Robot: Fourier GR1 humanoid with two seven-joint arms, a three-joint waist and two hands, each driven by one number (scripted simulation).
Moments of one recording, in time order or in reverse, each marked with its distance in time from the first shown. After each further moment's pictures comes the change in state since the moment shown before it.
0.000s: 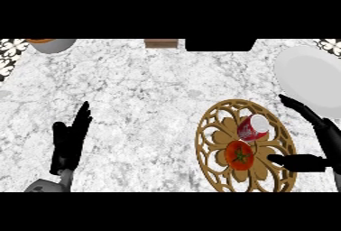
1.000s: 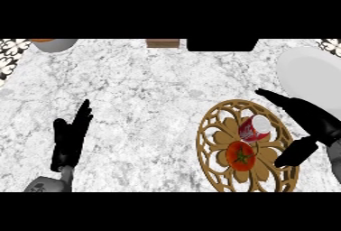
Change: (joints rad) left arm -0.011 -0.037 0.053 0.015 -0.048 -0.055 0.012; right arm -0.257 -0.092 0.137 -0.055 0.166 0.441 0.596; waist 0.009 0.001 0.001
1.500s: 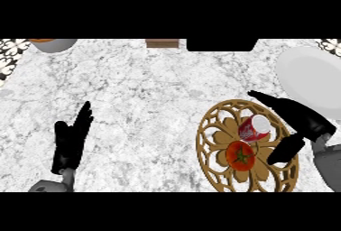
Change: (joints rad) left arm 0.028 -0.052 0.044 -0.026 -0.066 -0.034 0.018; right arm -0.019 0.125 -0.050 0.071 0.127 0.108 -0.016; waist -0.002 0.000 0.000
